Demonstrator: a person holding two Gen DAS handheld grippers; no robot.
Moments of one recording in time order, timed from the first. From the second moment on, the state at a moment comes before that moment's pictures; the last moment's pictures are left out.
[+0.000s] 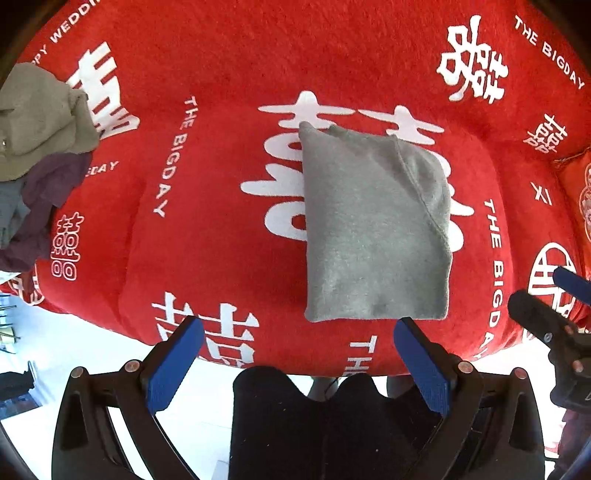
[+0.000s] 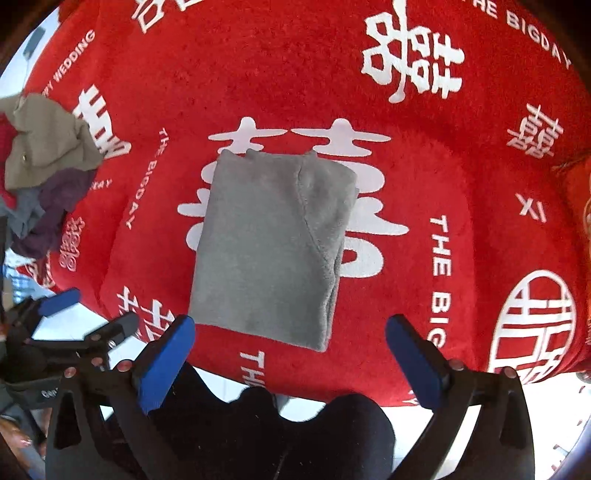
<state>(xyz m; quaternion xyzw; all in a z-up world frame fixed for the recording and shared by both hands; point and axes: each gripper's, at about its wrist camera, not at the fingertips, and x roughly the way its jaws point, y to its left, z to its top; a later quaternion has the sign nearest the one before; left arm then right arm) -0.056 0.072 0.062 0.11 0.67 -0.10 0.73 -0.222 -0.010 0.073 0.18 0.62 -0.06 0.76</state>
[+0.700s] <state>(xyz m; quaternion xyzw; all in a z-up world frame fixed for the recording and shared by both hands) -0.060 0.076 0.088 0.11 0.65 -0.10 0.74 -0.207 -0.020 0.090 0.21 0.65 -0.10 0.72</state>
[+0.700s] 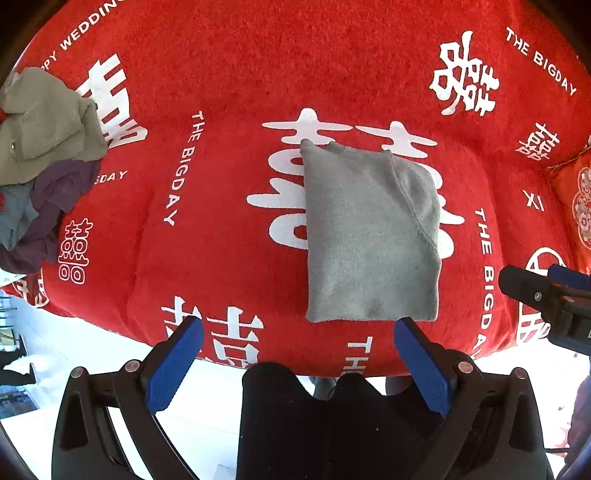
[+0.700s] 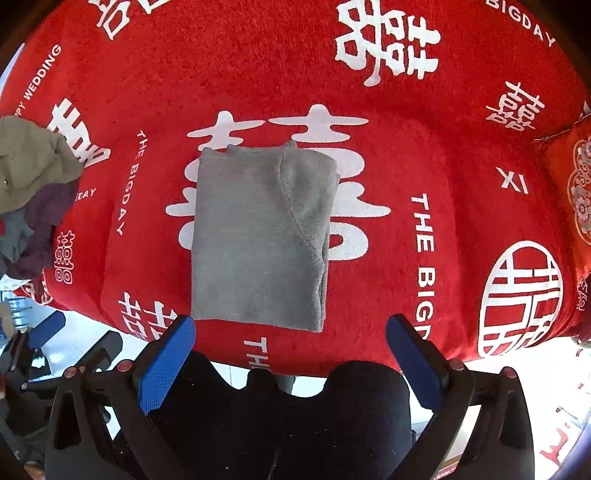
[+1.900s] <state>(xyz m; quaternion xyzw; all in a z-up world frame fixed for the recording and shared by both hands) -0.061 0.075 0.085 0.10 0.66 -0.09 0.74 -0.217 -0.027 0.091 0.21 0.65 -0.11 0.72</state>
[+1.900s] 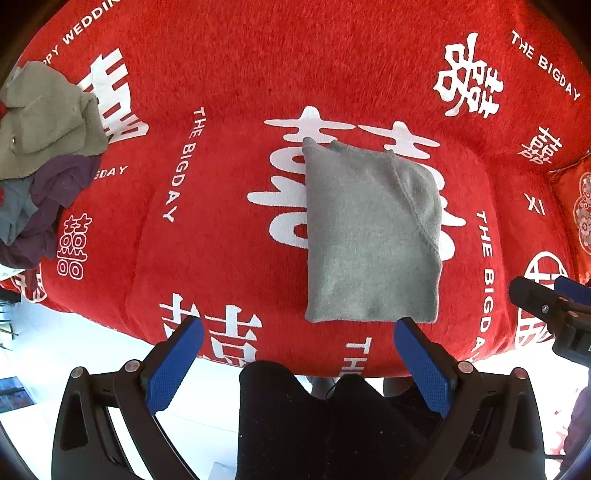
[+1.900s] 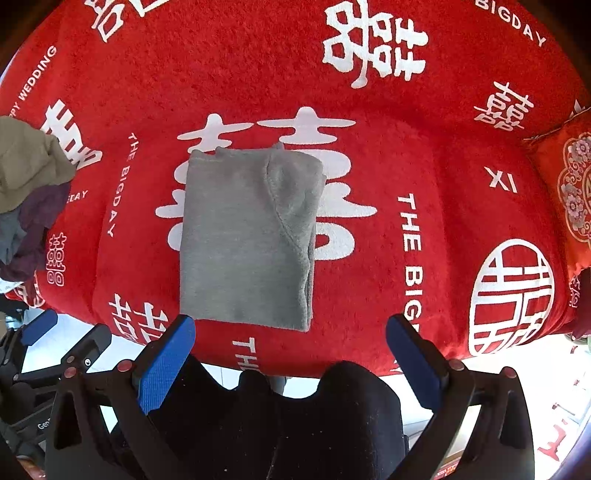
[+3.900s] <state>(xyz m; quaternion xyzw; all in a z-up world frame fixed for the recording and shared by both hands) -0.058 0.083 0.085 0.09 0.65 -0.09 0.75 -0.210 -0.009 0.090 0.18 0.66 -0.10 0.72</state>
